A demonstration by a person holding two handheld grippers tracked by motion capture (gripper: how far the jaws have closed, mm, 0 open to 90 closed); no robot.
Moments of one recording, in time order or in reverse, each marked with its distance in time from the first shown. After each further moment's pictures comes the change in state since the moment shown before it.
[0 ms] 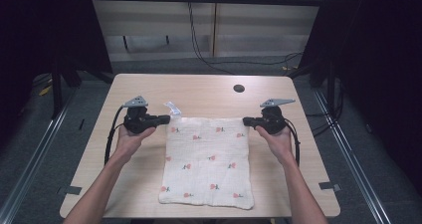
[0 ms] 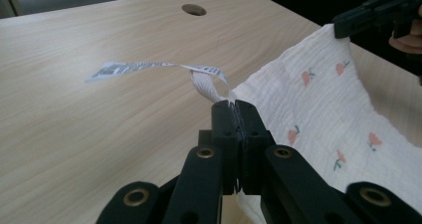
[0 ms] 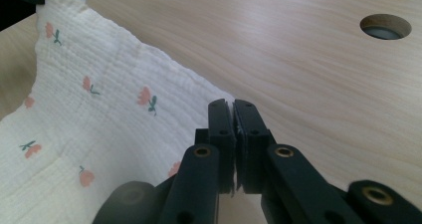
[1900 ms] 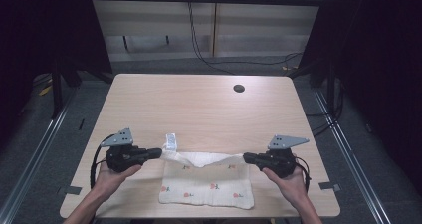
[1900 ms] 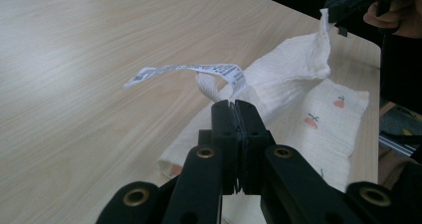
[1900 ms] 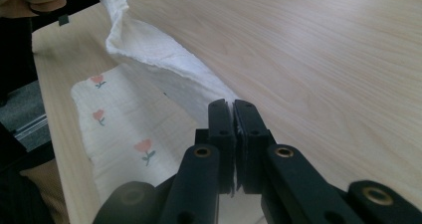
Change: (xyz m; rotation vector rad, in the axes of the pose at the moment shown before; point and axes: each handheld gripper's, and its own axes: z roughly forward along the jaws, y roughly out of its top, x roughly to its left) left arm -0.071 -0.054 -0.068 0.025 -0.100 0.093; right arm 0.085 -0.064 -0.068 -0.036 0.142 -0.106
